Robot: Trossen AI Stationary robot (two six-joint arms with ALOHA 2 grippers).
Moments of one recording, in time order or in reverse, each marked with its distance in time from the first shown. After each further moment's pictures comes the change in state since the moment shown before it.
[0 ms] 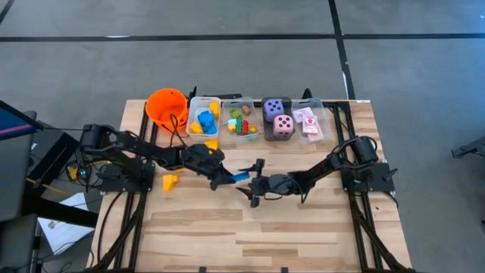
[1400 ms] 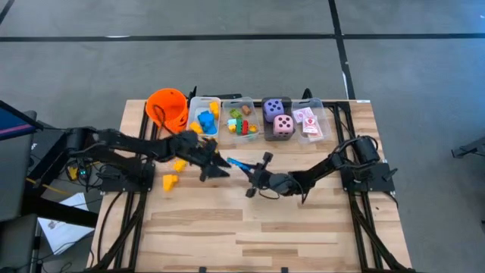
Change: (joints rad) left arm 0.100 -0.187 0.001 -0.060 0.182 0.103; right arm 0.005 -0.013 0.013 0.021 0.299 0.031
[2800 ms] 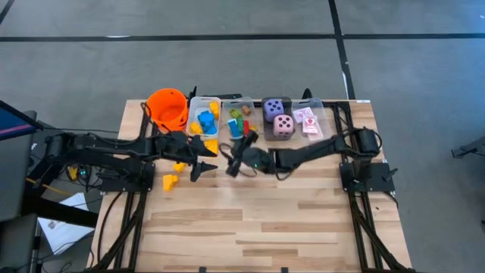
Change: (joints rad) left arm 0.002 -0.298 -0.043 -0.408 -0.314 0.388; right arm -0.208 -0.039 0.431 -0.674 -0.150 0.262
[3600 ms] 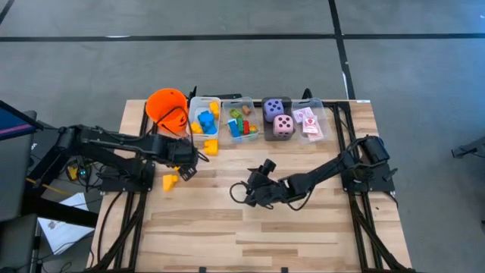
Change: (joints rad) left arm -0.166 0.183 0.363 -1.150 -0.442 -0.523; right arm 0.280 -0.046 -0.185 -0.196 0.157 0.348
